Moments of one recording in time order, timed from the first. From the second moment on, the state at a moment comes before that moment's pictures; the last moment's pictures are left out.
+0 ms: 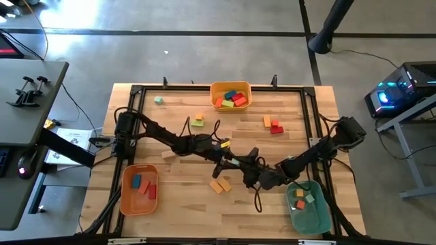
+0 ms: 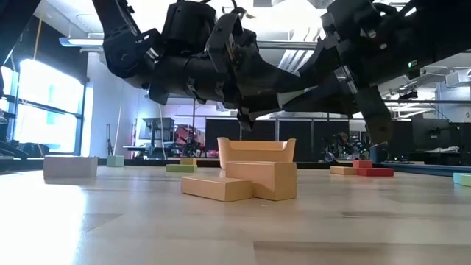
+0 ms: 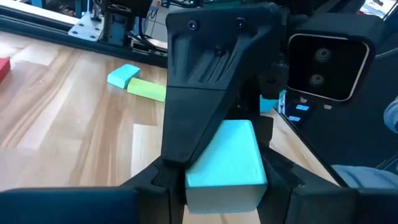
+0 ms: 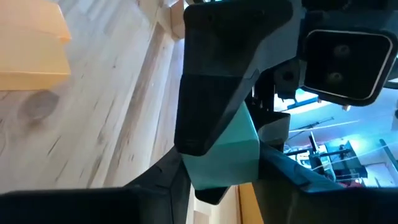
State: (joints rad) left arm -0.05 2.01 0.90 0.92 0.26 -0.28; right arm 0.49 1.70 0.67 0.55 0.89 -0.68
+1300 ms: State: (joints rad) left arm -0.01 2.01 0.91 1.04 0.14 -0.09; right arm 1.08 1.57 1.11 -0.92 -0.10 1.86
